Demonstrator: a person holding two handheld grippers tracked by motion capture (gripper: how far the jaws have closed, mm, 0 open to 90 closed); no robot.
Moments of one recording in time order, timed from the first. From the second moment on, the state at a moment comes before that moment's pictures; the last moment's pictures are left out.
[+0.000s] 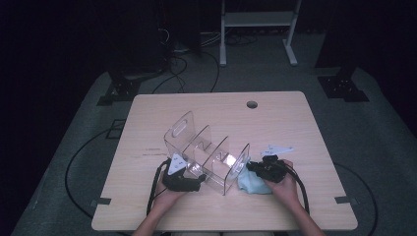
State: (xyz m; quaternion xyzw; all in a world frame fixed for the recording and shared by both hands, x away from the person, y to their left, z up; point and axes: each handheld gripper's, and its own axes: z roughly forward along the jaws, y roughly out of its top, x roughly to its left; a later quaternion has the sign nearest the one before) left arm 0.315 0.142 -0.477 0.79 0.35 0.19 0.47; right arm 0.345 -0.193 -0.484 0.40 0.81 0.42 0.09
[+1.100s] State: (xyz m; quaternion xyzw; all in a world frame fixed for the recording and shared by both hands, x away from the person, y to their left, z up) left arm 0.317 0.144 -0.478 0.78 0.36 0.20 0.47; right arm 0.341 -0.181 -0.490 0.39 0.82 0.42 0.07
